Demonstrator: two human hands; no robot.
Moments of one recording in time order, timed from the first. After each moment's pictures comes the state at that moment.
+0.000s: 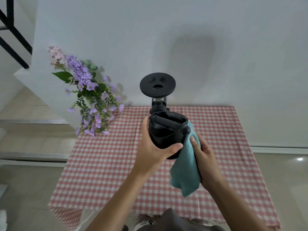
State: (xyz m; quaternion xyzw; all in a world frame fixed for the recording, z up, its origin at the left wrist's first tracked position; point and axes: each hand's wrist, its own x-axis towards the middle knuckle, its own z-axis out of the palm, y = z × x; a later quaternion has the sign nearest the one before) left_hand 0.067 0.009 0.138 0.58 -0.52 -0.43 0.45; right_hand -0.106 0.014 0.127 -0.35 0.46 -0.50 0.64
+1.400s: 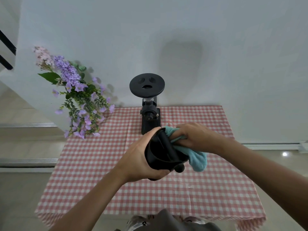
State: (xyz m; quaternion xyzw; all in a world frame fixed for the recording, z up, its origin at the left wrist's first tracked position) left_hand 0.088 0.018 0.149 0.48 -0.75 -0.35 0.29; right_hand -0.145 -0.054 0.176 -0.88 0.41 -0.03 0.24
